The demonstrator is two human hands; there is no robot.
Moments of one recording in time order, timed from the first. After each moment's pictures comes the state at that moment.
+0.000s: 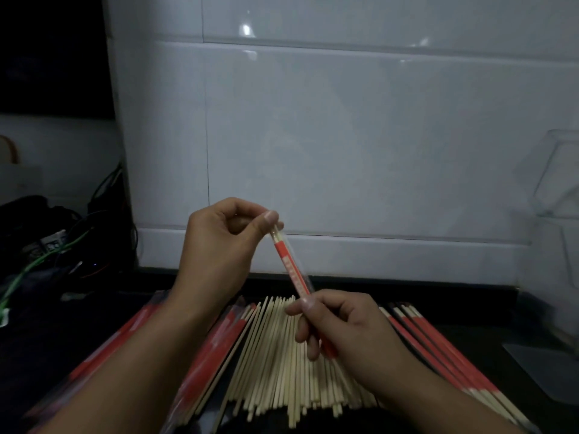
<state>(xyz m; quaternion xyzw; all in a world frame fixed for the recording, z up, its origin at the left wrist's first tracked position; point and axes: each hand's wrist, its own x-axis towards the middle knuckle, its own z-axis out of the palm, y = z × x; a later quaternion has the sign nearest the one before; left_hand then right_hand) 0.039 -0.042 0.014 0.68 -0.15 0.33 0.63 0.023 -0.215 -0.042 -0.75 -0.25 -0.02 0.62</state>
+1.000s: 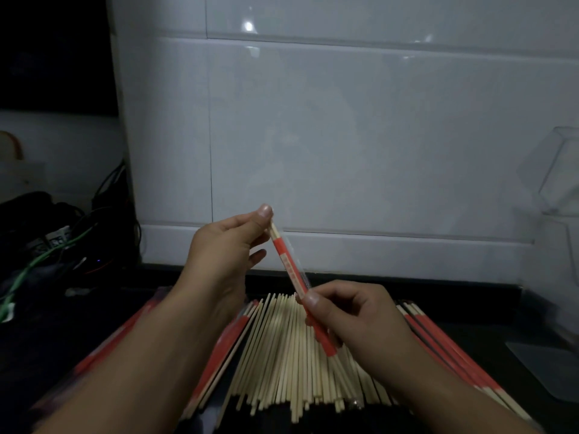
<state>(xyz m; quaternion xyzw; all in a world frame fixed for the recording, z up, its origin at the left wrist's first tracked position) 0.048 -0.047 0.009 0.54 -0.01 0.19 0.82 0.020 -0.220 -0.037 -0.75 -0.24 -0.07 0.61</state>
